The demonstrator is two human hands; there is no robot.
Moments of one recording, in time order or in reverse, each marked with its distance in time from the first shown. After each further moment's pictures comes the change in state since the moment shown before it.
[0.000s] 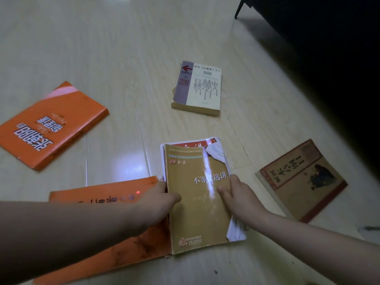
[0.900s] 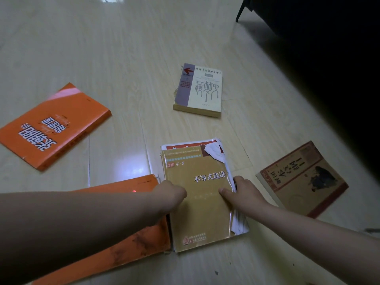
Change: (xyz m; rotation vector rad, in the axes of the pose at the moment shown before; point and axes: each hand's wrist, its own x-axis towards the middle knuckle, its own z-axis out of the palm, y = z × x) left_hand 0.014 0.017 0.017 0.033 0.101 -0.091; right_hand 0.018 0.016 -0.002 0.012 -0.044 0.180
